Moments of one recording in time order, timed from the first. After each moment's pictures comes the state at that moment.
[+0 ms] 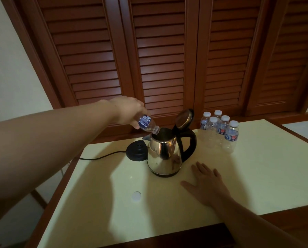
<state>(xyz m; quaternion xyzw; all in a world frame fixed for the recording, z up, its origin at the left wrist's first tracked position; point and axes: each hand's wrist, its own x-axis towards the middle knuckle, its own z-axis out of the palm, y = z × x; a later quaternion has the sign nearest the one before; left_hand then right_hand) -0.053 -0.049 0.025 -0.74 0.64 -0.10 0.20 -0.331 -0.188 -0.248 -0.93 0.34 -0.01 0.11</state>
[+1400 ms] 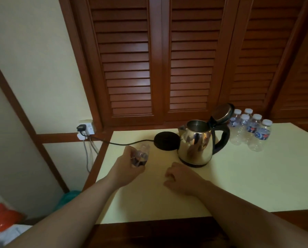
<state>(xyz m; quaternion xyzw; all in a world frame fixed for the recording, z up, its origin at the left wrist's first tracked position) -0.055 0.150 -0.190 -0.84 0.37 0.07 -0.38 -0.212 -0.044 -0.209 -0.97 0.14 0.04 0.17</state>
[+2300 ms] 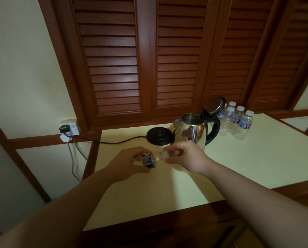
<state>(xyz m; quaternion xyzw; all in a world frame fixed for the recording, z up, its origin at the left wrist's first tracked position) -0.035 0.145 -0.180 -0.76 0.55 0.13 -0.31 -0.230 -0.034 -0.159 -0.87 0.18 -0.18 0.43</state>
